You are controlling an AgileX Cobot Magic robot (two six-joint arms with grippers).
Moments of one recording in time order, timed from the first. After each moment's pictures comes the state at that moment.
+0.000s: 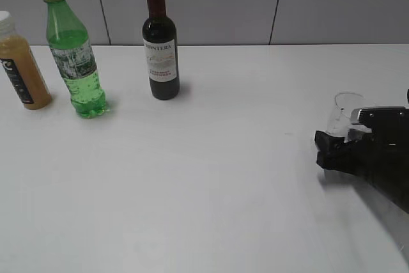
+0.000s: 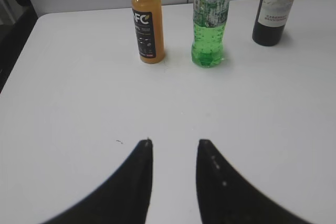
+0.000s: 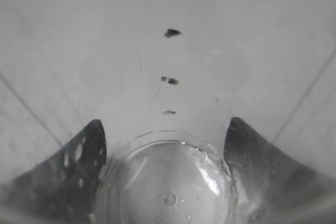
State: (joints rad) left arm -0.07 0.00 -0.50 -0.08 1.04 0.09; right arm 0.15 2.17 -0.41 0.03 -1.26 0.07
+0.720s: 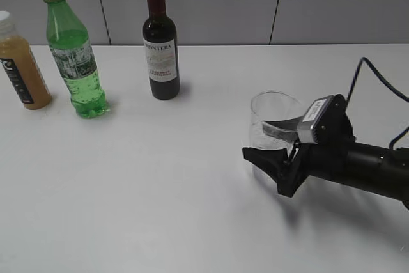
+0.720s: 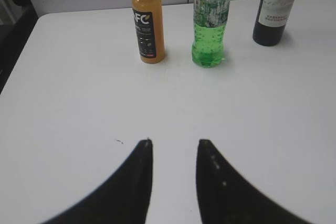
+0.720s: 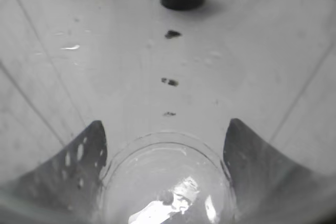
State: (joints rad) left arm -0.07 0.00 -0.50 -0.08 1.04 0.09; right arm 0.19 2.08 -0.49 -0.70 -1.22 0.05
